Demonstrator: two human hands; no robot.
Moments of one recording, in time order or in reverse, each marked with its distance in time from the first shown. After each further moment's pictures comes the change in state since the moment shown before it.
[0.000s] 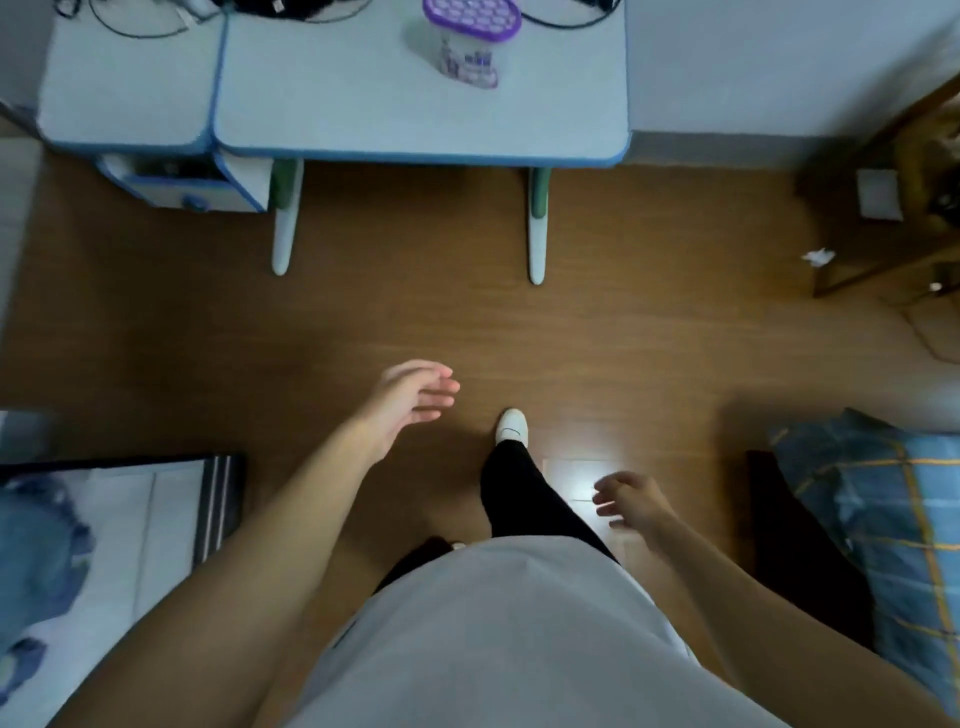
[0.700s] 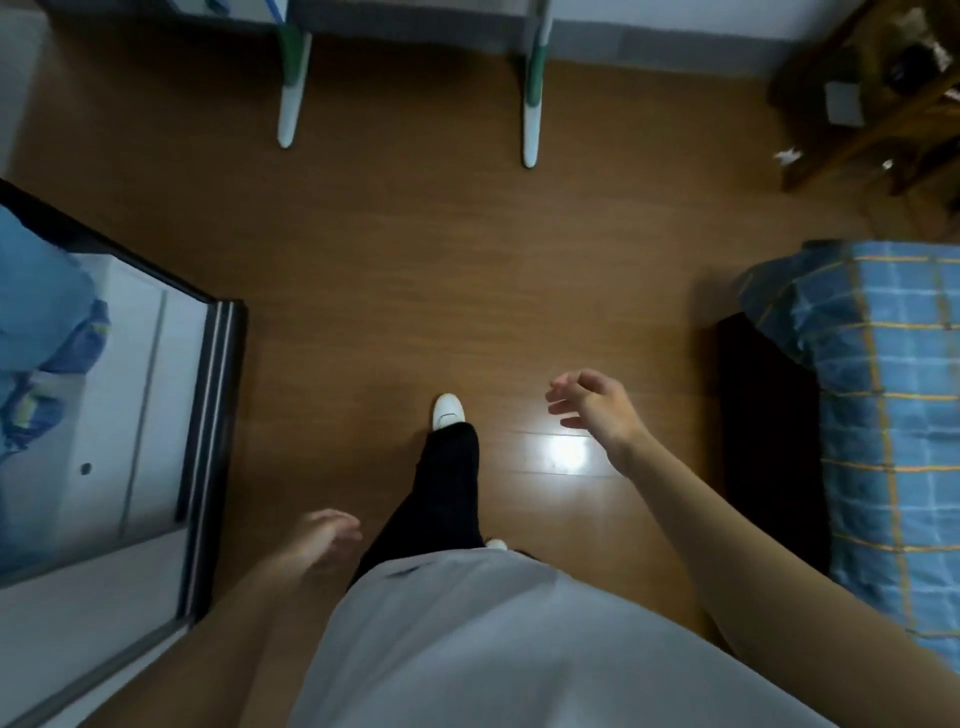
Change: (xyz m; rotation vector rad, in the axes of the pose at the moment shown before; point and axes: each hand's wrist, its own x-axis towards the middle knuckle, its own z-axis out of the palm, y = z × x) left_hand -0.337 -0.521 -0.049 0.259 0.106 -0.459; right_hand -0.205 0.308 0.092 0.126 -0.034 -0.392
